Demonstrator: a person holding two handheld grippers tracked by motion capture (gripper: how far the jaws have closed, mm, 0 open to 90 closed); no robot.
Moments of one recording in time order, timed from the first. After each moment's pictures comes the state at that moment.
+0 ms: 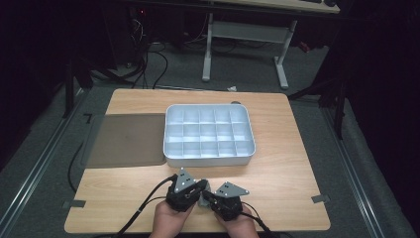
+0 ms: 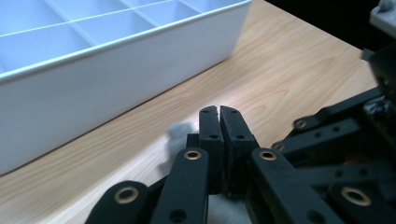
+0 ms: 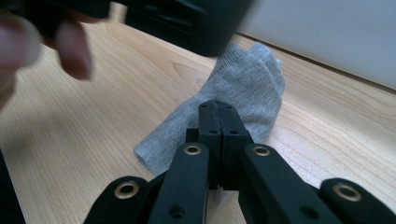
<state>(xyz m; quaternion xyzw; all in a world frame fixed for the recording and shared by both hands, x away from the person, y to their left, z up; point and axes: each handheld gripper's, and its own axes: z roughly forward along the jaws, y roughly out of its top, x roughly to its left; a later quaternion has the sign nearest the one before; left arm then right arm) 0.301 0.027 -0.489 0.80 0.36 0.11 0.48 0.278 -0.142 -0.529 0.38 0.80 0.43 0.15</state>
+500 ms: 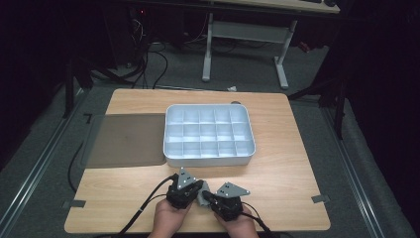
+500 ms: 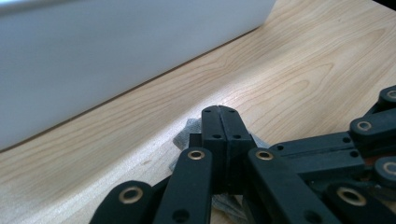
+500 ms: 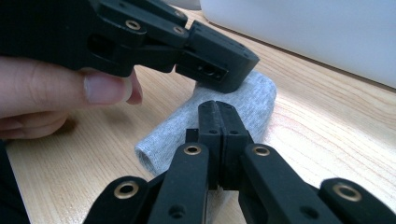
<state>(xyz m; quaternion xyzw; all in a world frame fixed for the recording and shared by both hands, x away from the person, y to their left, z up) 0.312 0.036 -0.520 0.80 0.38 0.12 0.45 0.277 -0.143 -0.529 0.38 0.80 0.44 0.14</state>
